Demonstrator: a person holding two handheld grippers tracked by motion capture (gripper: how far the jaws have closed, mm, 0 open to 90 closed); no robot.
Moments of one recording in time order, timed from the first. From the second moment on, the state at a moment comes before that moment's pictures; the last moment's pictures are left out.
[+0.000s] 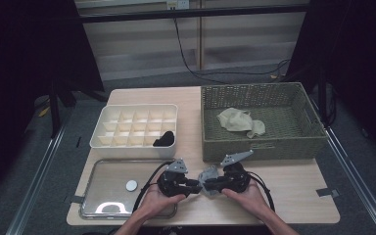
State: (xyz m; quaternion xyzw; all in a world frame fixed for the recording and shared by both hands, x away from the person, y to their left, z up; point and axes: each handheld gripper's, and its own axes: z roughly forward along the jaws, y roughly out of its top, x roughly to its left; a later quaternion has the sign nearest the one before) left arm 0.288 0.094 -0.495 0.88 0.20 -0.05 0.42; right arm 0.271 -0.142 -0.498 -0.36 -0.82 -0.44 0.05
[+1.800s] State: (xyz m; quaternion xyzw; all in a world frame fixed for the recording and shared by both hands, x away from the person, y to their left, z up) left arm 0.303 0.051 -0.471 0.87 0.18 -0.06 0.44; right arm 0.256 -0.202 -0.488 -0.40 -0.79 -0.47 0.01
